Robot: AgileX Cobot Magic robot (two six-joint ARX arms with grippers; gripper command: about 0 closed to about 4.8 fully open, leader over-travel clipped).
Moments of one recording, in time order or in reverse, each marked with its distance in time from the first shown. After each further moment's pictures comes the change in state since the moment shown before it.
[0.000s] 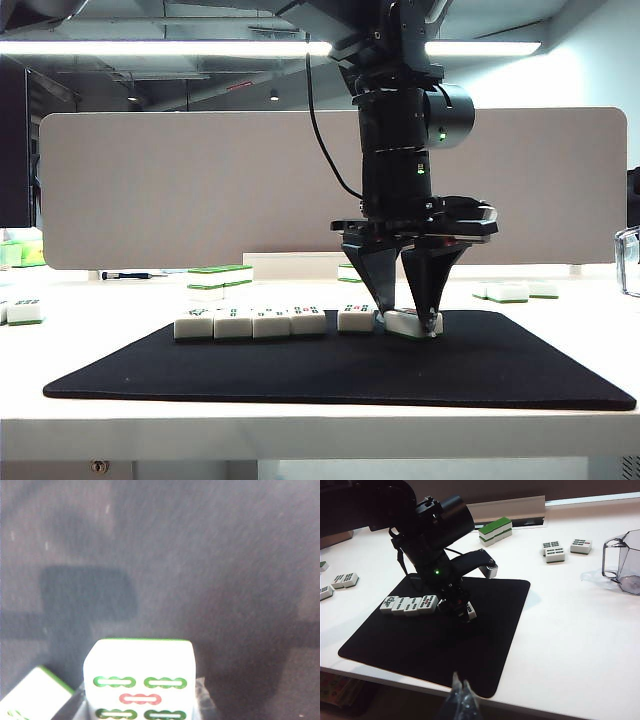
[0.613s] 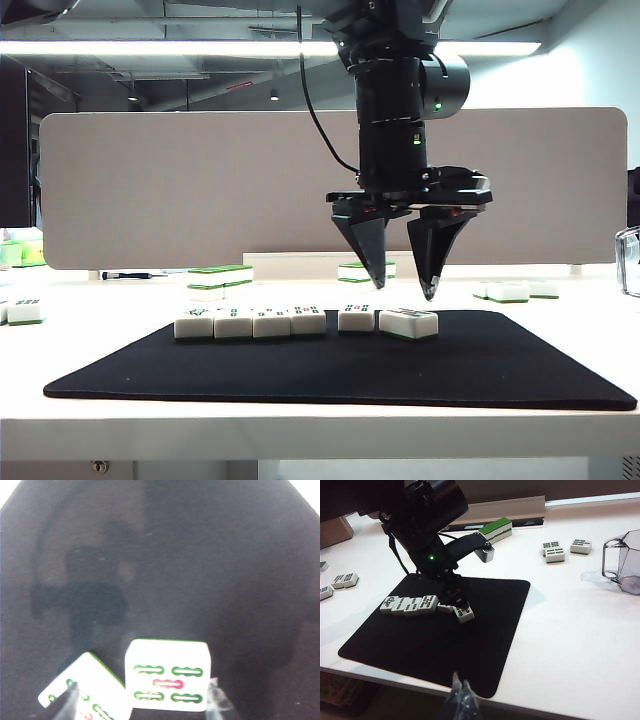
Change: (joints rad) left arm 0.005 -0.013 0.077 -0.040 -0.038 -0.026; right arm 0.000 0.000 0.000 0.000 0.000 0.000
